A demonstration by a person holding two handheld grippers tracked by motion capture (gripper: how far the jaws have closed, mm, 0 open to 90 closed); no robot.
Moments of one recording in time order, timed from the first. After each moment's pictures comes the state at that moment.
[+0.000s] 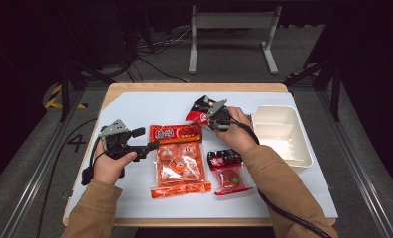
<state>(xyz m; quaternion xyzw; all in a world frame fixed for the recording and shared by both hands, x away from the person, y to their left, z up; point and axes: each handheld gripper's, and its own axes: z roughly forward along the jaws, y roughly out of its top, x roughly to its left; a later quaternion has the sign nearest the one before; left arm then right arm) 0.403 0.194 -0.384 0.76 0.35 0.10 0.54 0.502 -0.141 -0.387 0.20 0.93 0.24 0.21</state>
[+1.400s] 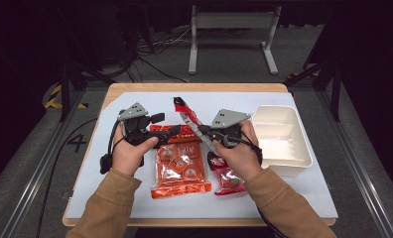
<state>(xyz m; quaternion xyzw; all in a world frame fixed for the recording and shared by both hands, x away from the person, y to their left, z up) 0.406 0.130 -0.321 0.74 0.34 0.09 0.57 0.397 -0.133 -0.323 0.19 0.84 0.44 0.25</state>
